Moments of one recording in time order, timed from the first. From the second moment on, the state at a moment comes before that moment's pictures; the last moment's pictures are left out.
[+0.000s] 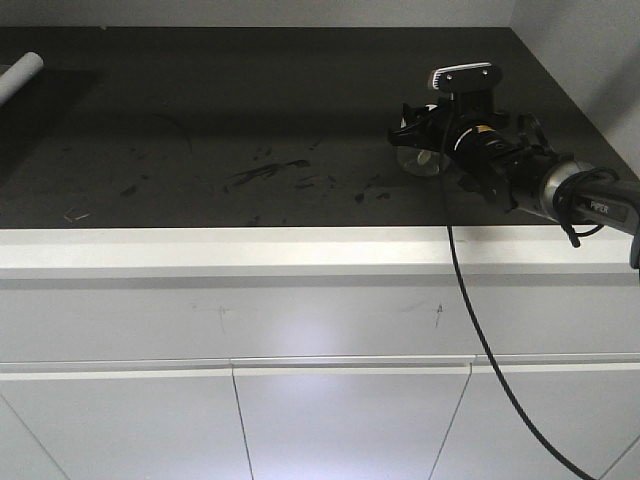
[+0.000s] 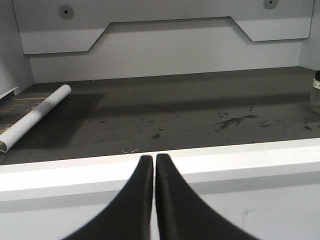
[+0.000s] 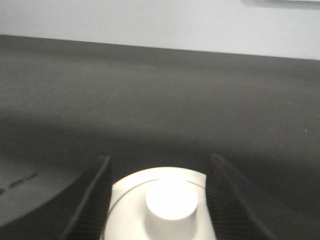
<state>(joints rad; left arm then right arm) -0.04 0.06 -0.21 -0.02 0.25 -0.01 0.14 2.24 -1.62 -0.26 -0.40 0.19</state>
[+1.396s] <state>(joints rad) -0.04 0.06 -0.21 -0.02 0.25 -0.01 0.14 1.58 -0.99 -0.29 -0.38 0.23</state>
